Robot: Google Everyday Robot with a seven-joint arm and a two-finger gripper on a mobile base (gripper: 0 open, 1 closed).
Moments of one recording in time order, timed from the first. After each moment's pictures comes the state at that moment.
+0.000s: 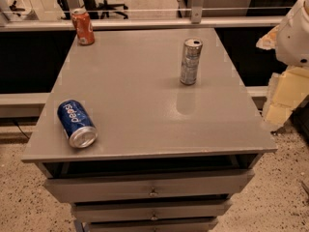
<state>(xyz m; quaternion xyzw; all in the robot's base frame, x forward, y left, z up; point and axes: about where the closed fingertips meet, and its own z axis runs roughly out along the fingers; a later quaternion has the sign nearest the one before) 0.438 -0.217 0.977 -0.60 0.78 -0.03 0.16</state>
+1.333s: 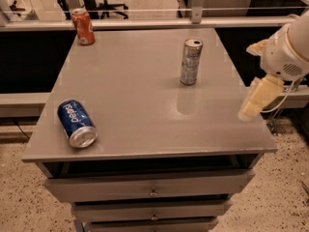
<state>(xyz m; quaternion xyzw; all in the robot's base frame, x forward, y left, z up) 0.509 -0.228 0.922 -0.57 0.78 -0.01 0.25</state>
